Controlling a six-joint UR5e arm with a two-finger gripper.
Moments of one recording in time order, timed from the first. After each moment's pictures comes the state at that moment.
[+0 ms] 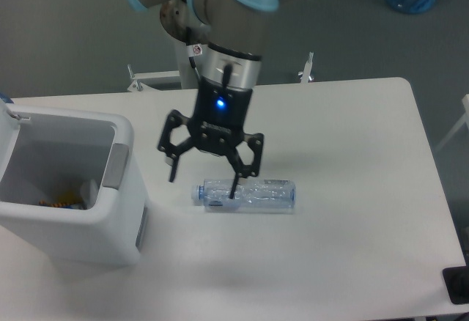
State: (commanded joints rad) arm 2.47 -1.75 -1.71 -0.75 1.05 0.66
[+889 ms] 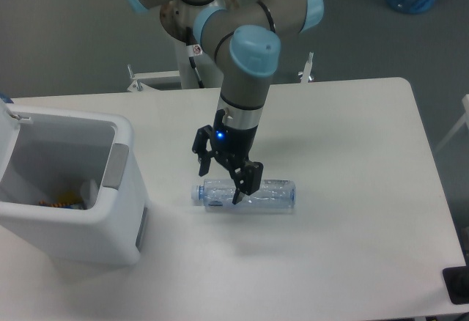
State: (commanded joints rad) arm 2.44 -1.80 -1.92 -0.79 1.33 1.36
